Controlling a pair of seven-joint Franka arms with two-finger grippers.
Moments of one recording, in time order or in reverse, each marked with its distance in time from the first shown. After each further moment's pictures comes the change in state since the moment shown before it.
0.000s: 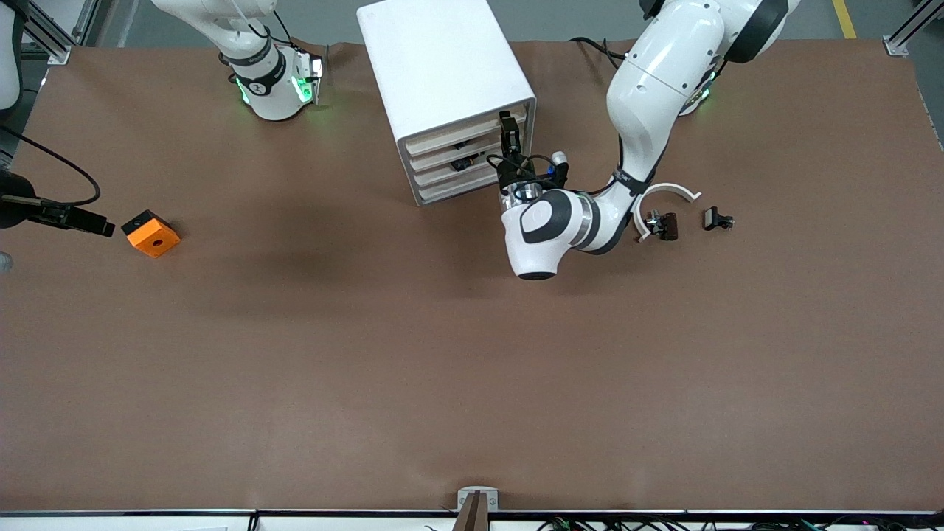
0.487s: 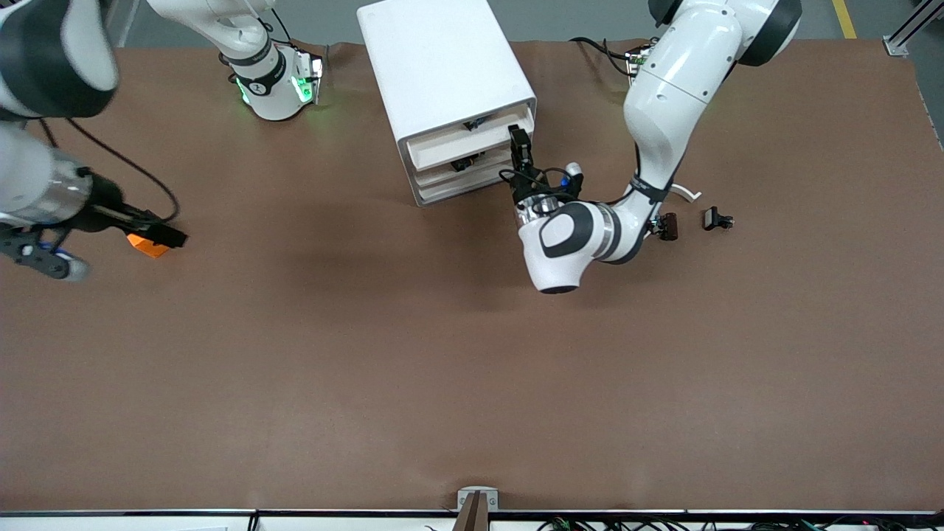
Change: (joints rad) left arm 0.092 0.000 0.003 0.009 0.003 0.000 -0.003; right arm 0.243 0.001 0.011 0.000 0.018 0.042 0.483
